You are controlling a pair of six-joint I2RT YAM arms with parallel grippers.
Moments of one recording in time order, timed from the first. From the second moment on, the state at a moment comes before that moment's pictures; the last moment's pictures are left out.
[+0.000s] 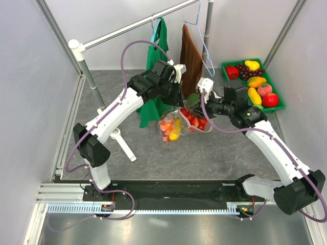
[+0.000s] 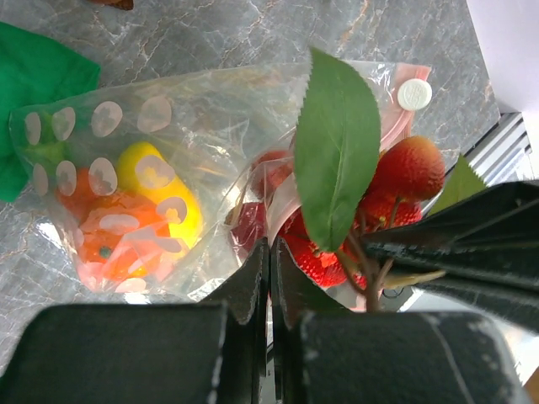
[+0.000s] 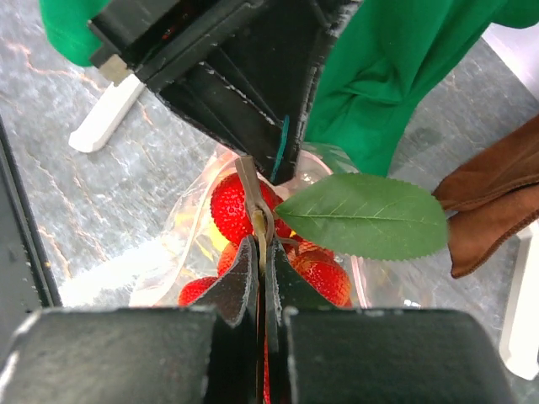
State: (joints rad) left arm -0.71 1.81 1.92 -0.88 0.25 -0.37; right arm 0.39 1.19 1.16 -0.43 -0.60 -0.31
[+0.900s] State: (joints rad) left arm -0.64 1.81 1.92 -0.86 0.37 -0.42; right arm 0.06 1.15 1.26 -0.47 -0.54 0.05
